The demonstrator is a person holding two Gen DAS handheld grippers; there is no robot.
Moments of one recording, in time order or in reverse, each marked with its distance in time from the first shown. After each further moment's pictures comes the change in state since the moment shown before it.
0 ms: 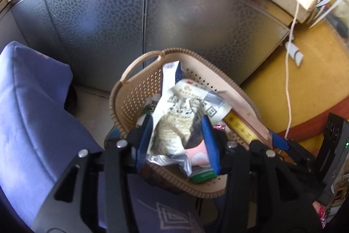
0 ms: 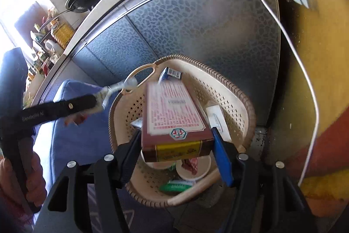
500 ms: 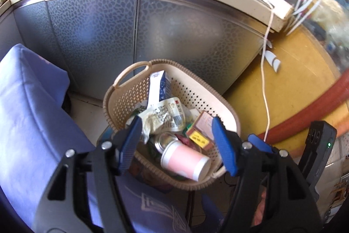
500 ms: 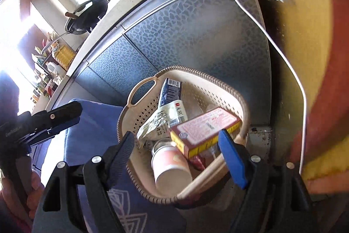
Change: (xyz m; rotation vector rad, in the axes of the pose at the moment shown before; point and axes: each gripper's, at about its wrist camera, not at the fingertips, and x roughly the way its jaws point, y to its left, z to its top) left arm -0.058 -0.021 -0.027 0.009 -0.125 -0.066; right arm -0.030 -0.002 -0.023 0.100 -0.103 0.033
